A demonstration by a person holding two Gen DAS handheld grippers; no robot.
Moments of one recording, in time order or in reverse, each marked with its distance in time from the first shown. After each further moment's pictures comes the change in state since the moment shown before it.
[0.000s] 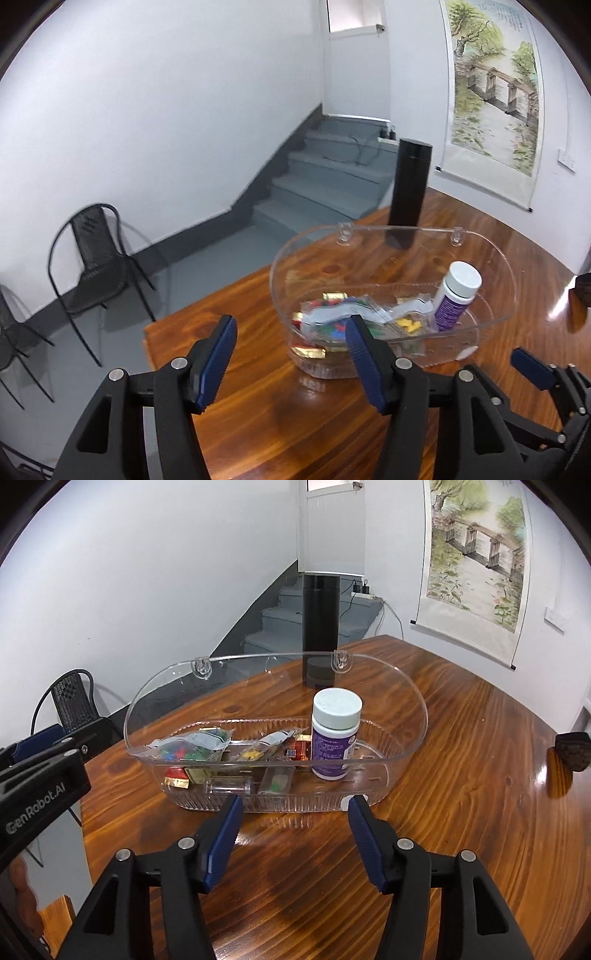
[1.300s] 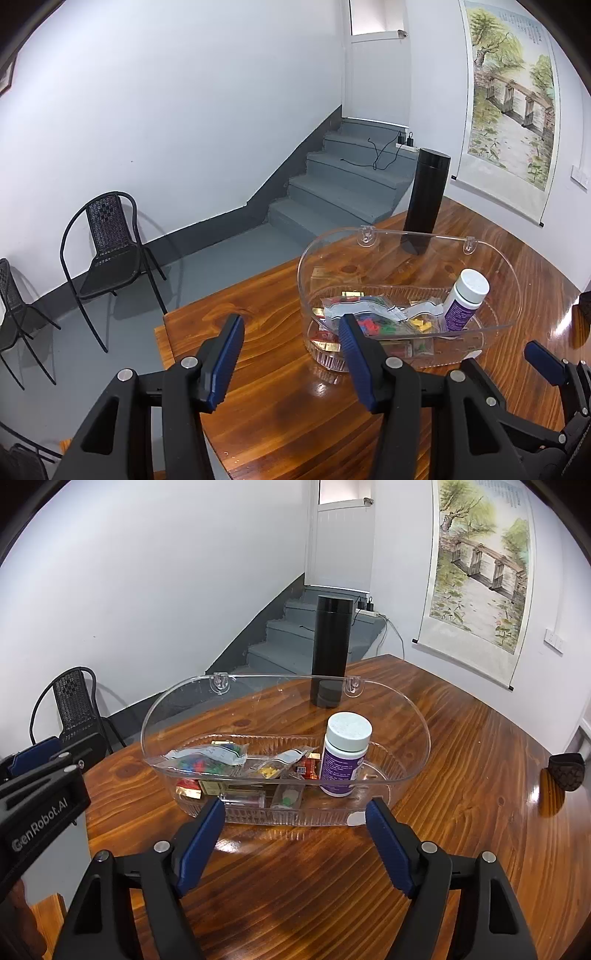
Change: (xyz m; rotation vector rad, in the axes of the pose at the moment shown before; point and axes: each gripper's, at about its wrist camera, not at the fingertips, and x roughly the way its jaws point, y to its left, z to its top) left arm -0.013 0.018 -0.003 -0.053 0.013 0.034; right arm -0.014 0.022 0.008 -0.047 -0.046 -0.020
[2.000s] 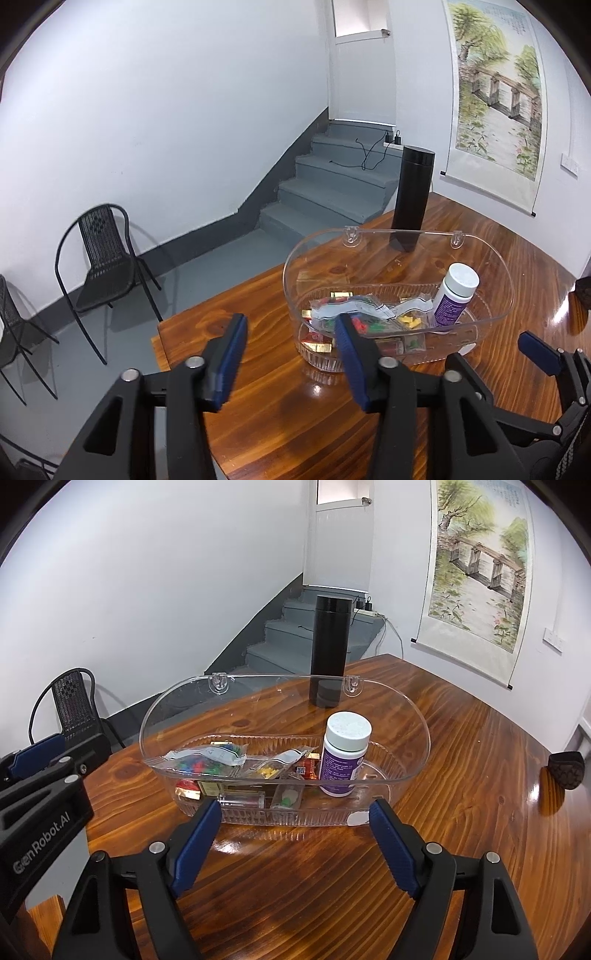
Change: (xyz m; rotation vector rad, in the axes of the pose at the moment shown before) left arm -0.005 -0.012 0.000 0.058 -0.026 -0.026; right arm 0.001 -0.001 -0.001 0.008 0.001 -0.004
